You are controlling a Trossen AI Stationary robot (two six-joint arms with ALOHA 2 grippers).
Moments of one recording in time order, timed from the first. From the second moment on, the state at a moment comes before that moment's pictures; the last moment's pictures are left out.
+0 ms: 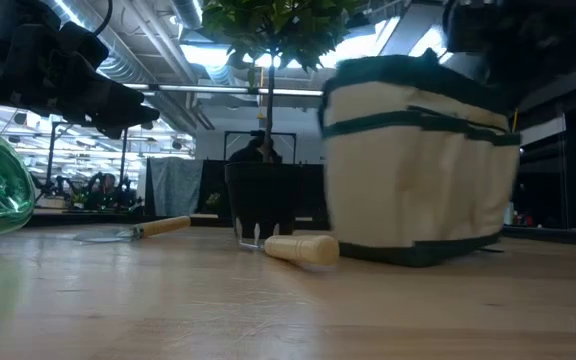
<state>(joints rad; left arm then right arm) 0.19 0.39 0.01 0.28 0.15 -0.09 0.16 1.04 0.83 -0.84 0.10 0.50</state>
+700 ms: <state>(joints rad) 0.19 0.39 0.01 0.28 0.15 -0.09 0.20 0.81 0.83 -1.25 0.48 0.70</state>
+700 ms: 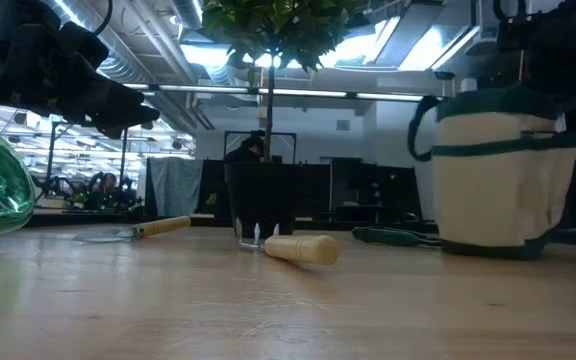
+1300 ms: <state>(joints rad) 0.19 0.39 0.01 0.28 0.15 -0.09 0.18 0.82 0.83 -1.26 0.65 0.69</state>
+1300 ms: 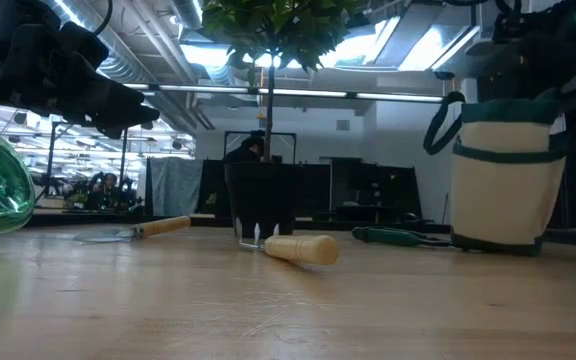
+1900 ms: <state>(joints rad) 0.19 0.39 0.01 0.28 0.15 -0.09 0.08 0.95 0.83 -1.22 0.65 0.69</state>
